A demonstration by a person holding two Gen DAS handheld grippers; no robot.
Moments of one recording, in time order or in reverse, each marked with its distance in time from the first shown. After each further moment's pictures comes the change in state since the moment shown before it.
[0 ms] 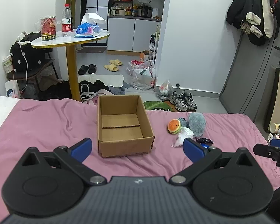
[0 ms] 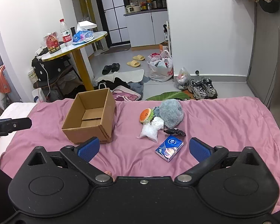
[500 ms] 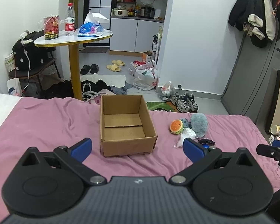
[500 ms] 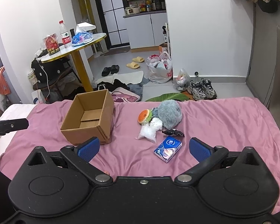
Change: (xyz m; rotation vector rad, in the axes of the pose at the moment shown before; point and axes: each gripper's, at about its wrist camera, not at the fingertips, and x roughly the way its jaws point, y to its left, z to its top) left arm -0.002 0.007 -0.004 -0.019 -0.003 0.008; right arm 0.001 -0.003 -0.005 -0.009 -0.026 -0.008
